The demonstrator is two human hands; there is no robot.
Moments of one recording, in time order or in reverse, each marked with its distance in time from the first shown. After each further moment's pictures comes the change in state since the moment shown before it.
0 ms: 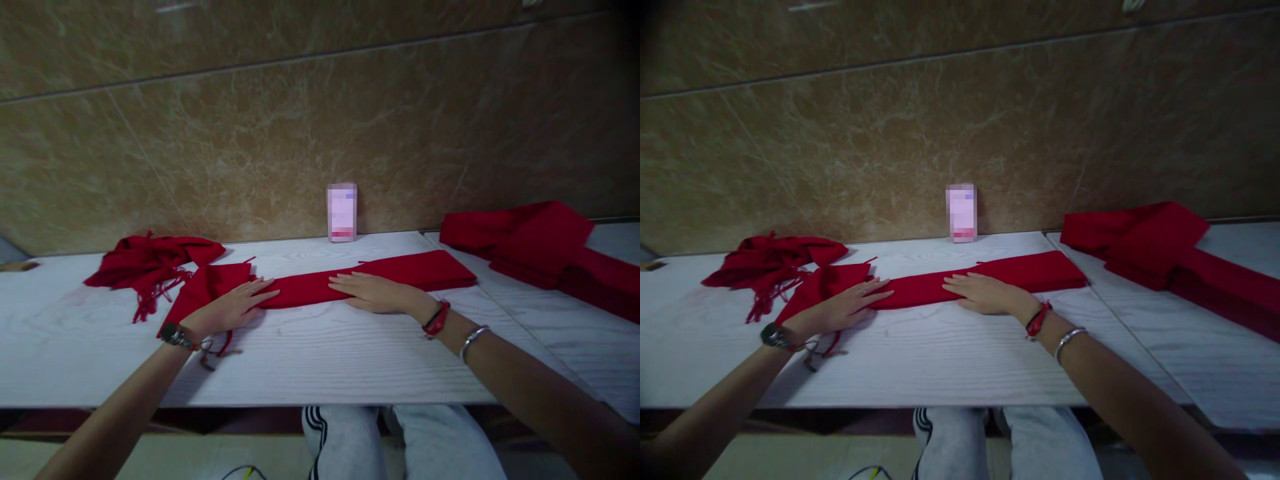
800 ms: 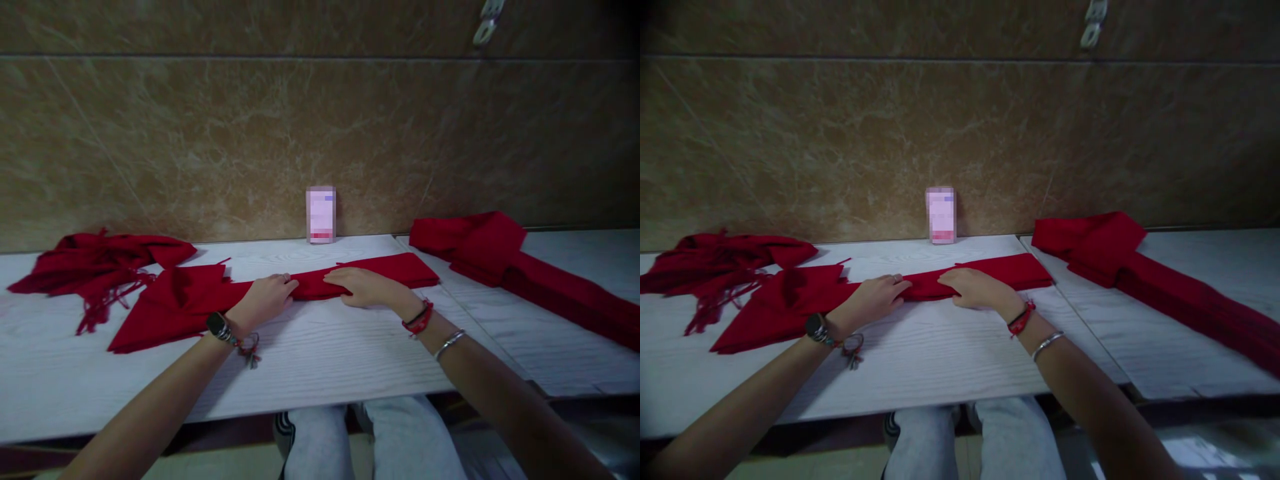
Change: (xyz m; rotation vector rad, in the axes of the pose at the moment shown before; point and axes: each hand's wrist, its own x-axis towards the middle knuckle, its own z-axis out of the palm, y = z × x) left_hand 0.091 0.079 -0.013 0.196 0.136 -0.105; right_hand -0.015 0.000 -0.023 -0.159 0.049 0.105
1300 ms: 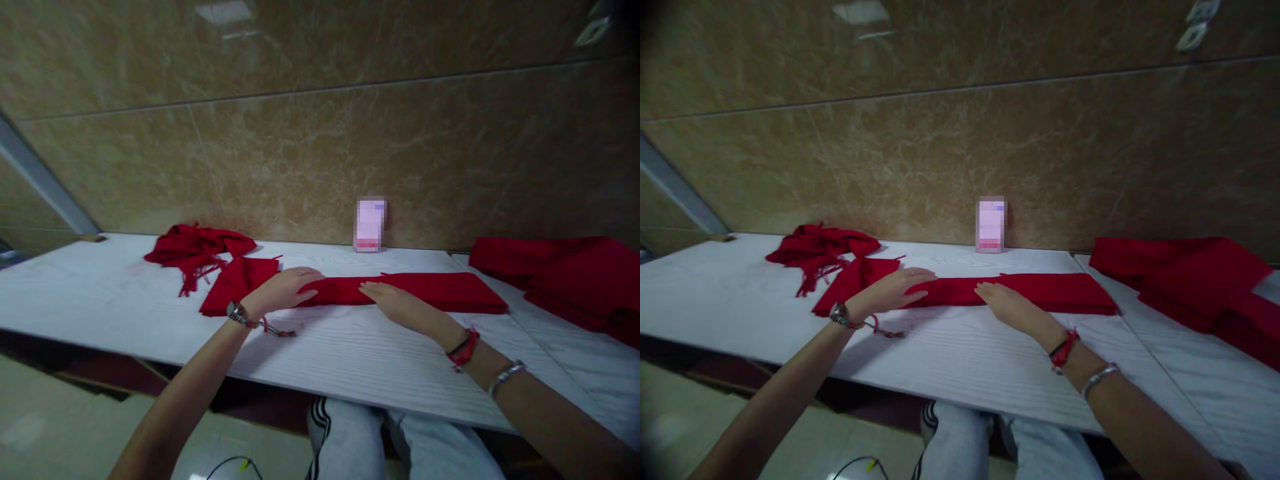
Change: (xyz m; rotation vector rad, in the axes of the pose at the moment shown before) left_hand -0.053 -0.043 -0.016 -0.283 0.181 0.052; right_hand 0.009 -0.001 0.048 -0.106 0.125 -0.042
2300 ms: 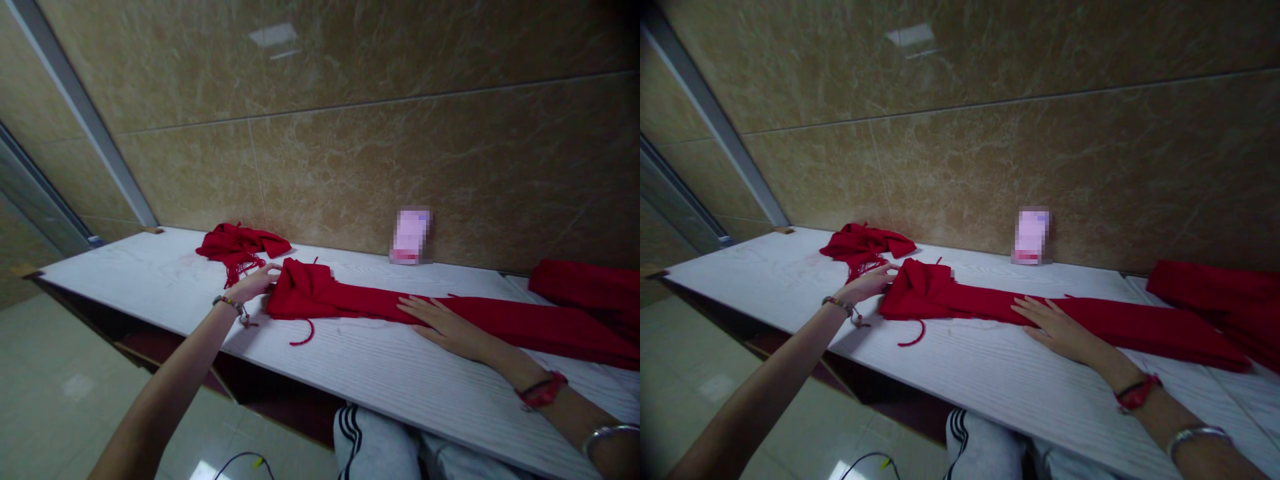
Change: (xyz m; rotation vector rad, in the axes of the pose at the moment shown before) left_hand -0.099 -0.096 -0.003 -0.947 0.143 -0.910; right_hand -0.015 0.002 -0.007 0.260 -0.181 0.086
